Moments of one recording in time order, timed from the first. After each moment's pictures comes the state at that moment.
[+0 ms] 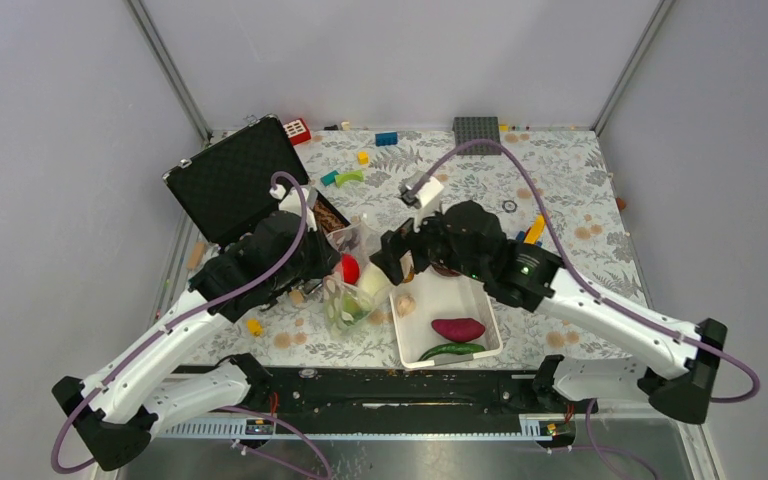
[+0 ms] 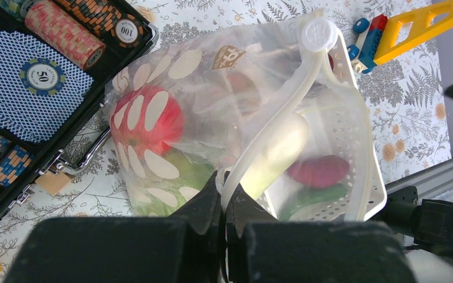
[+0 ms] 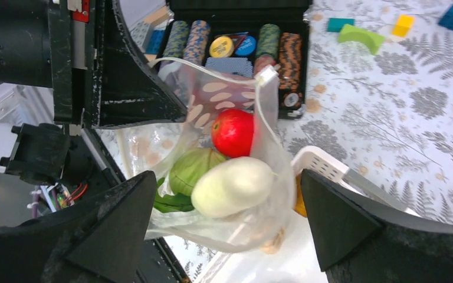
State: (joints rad) left arm -0.74 0.92 1.02 -0.71 -0.16 -0.64; right arm 1.01 1.20 1.18 -0.33 0.04 0.19
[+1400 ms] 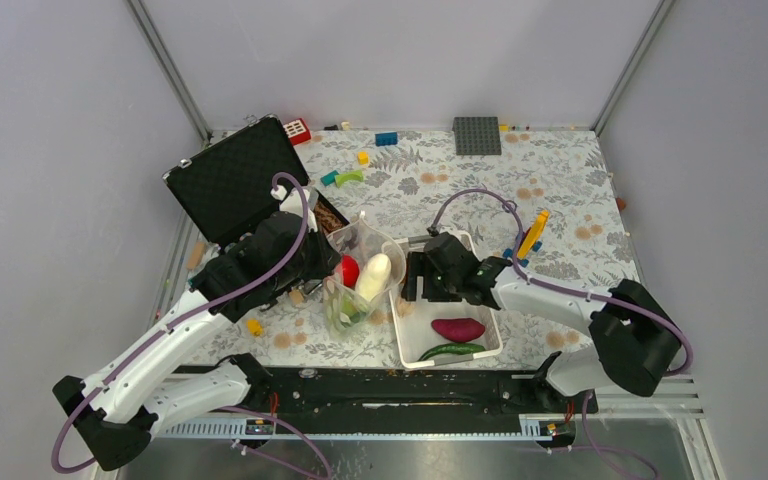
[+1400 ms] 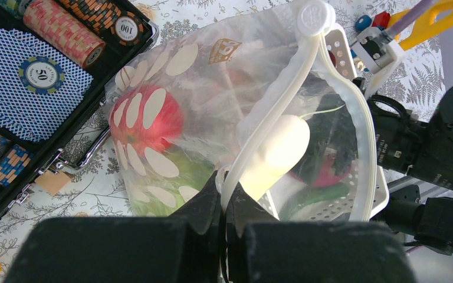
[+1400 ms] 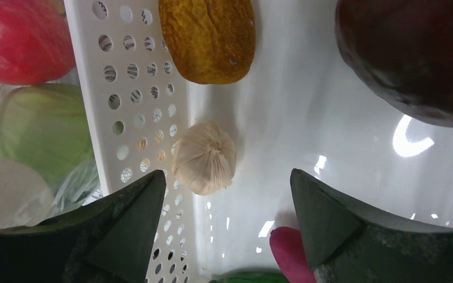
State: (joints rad) left arm -0.74 0.92 1.00 -0.71 -0.16 -0.64; right arm 0.82 1.40 0.76 -0.28 0.04 0.76
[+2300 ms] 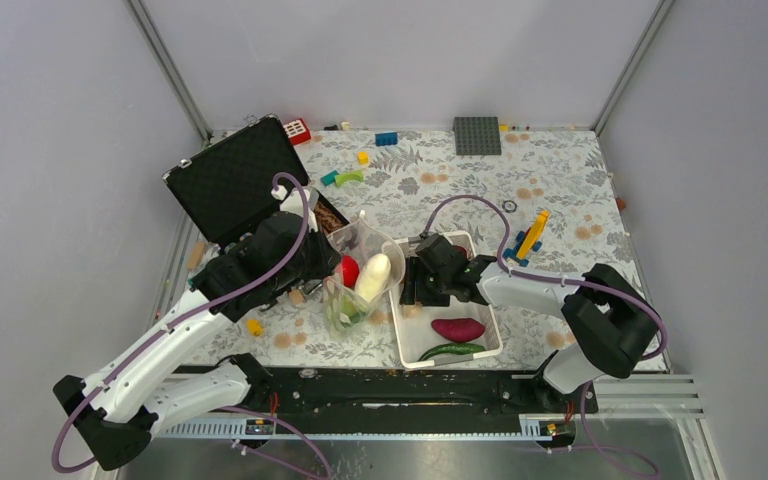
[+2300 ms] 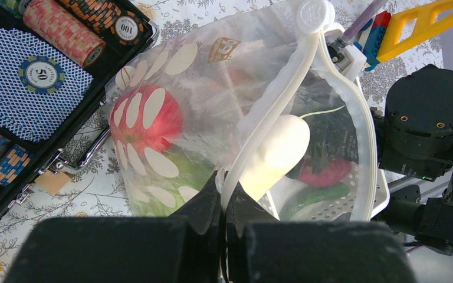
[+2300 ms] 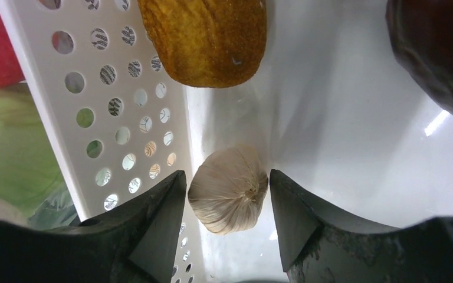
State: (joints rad) left arm -0.74 0.92 1.00 -0.71 -0.16 -0.64; right arm 0.82 1.54 0.78 -0.23 -0.05 0.81
